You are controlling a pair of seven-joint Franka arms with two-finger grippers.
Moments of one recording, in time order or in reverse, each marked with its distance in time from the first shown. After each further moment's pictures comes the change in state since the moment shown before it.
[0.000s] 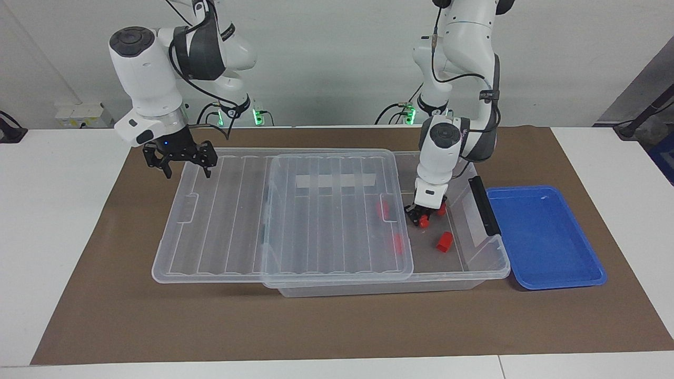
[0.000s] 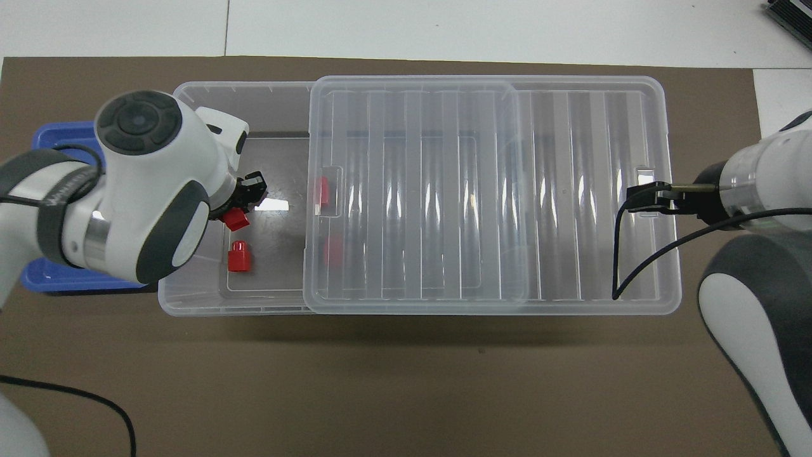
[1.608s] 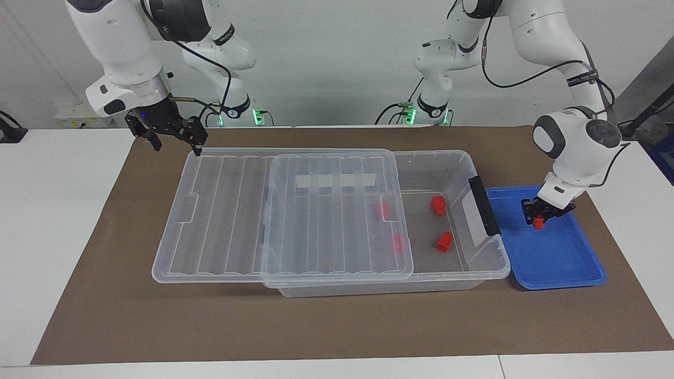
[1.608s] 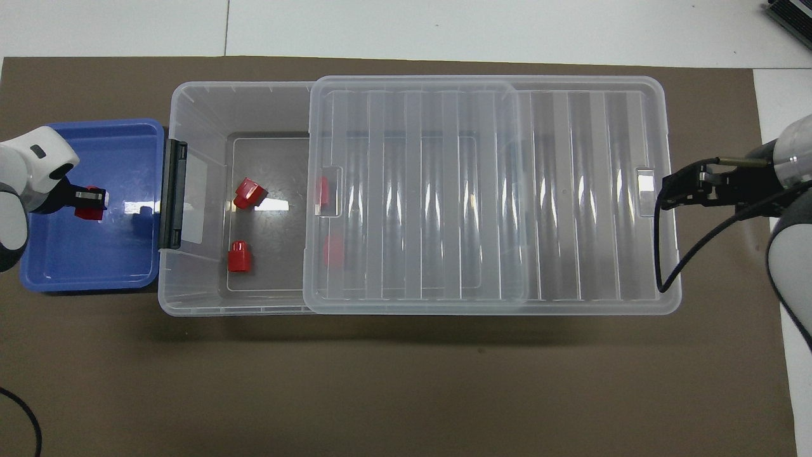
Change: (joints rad) left arm 0.491 0.101 0.007 -0.240 -0.051 0.491 1.038; right arm -0.027 0.087 -0.010 0.213 0.003 -0.241 0.003
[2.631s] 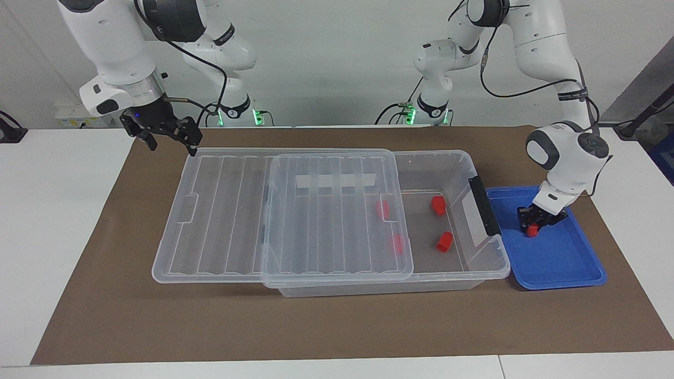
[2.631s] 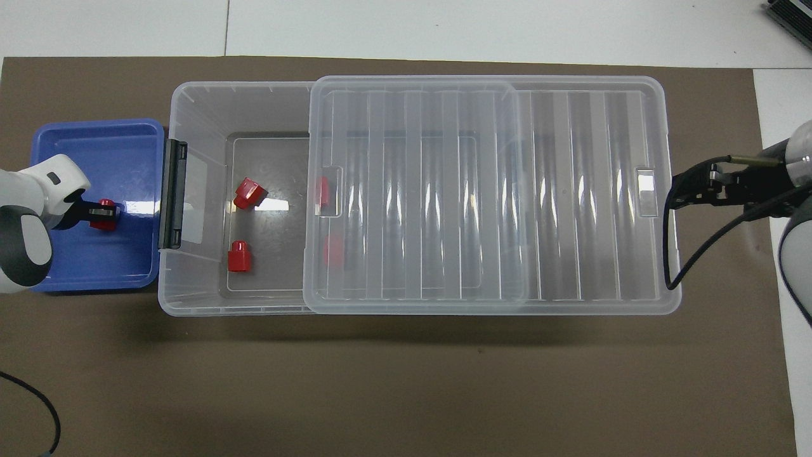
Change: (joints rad) left arm 0.032 0.050 -0.005 -0.073 -0.084 0.175 0.085; right arm -0.016 -0.001 -0.001 -0.001 0.000 0.000 0.000
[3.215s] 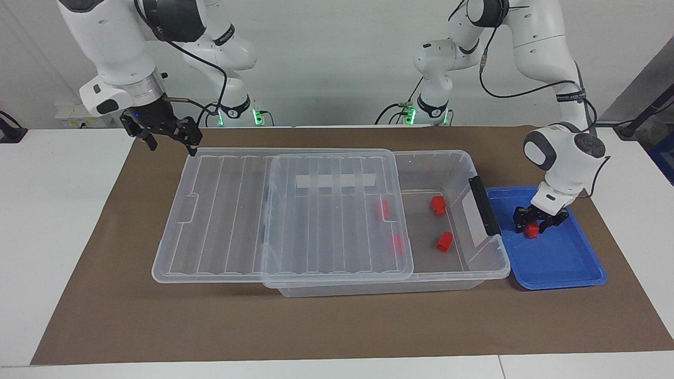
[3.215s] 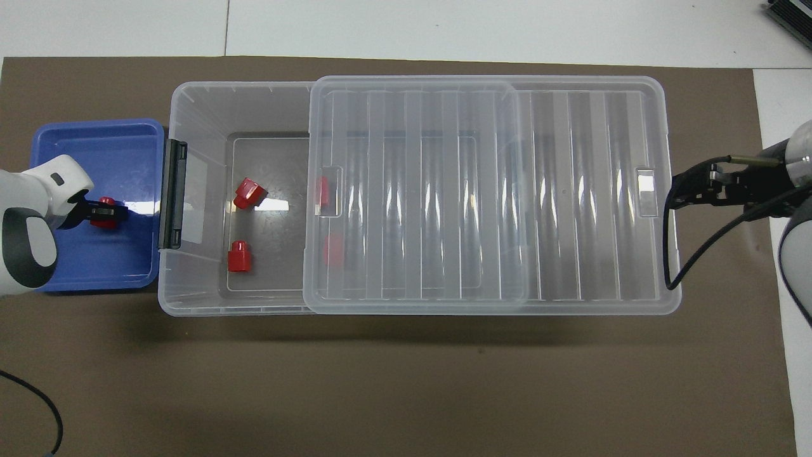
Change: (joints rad) left arm -0.002 0.003 -0.005 -0.009 0.000 0.026 0.000; right arm 0.000 0.000 0.000 0.000 0.000 0.000 0.000
